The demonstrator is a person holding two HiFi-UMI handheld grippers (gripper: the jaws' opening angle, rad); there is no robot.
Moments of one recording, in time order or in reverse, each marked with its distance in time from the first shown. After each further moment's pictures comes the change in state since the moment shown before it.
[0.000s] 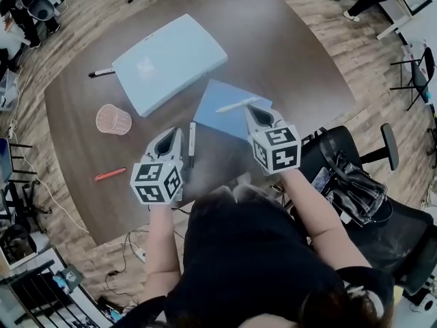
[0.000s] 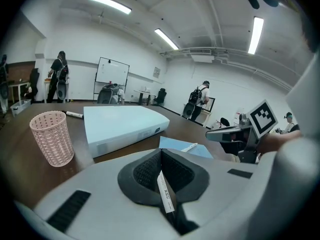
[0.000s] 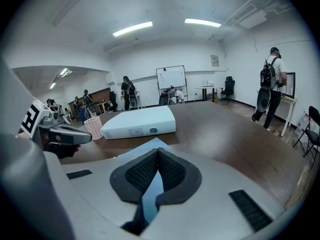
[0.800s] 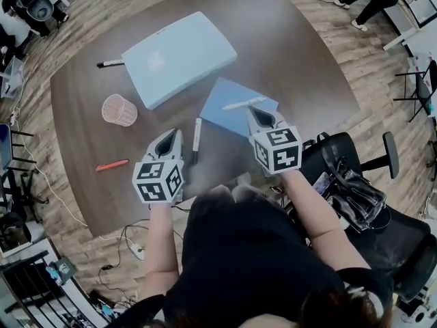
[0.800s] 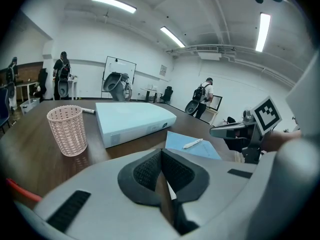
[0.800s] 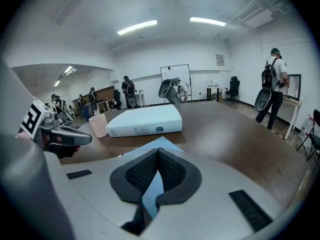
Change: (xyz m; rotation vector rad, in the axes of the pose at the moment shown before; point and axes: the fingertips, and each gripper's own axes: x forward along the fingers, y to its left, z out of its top) left arm -0.019 0.017 -0.017 -0.033 0.025 0.077; right arm 0.003 0.019 -0.002 -0.032 0.014 0.038
